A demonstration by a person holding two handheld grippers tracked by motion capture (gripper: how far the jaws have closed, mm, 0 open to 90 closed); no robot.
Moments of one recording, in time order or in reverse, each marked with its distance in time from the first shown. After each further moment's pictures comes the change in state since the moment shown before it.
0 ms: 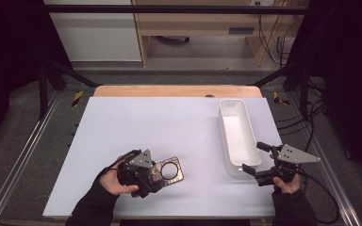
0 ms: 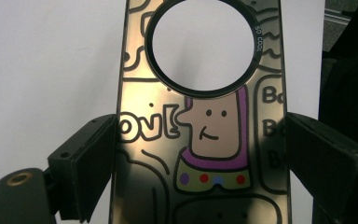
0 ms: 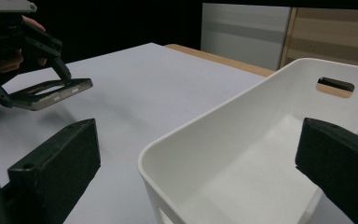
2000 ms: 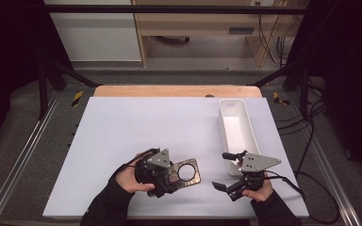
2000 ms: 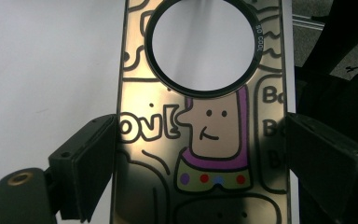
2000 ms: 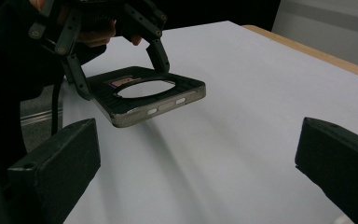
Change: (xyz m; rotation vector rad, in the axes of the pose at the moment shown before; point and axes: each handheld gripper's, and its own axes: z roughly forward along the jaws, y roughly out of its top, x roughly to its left) left arm -0.007 0.037 0.025 -0.017 -0.082 0.067; right arm 0.062 0.009 0.057 0.104 0.246 -0.116
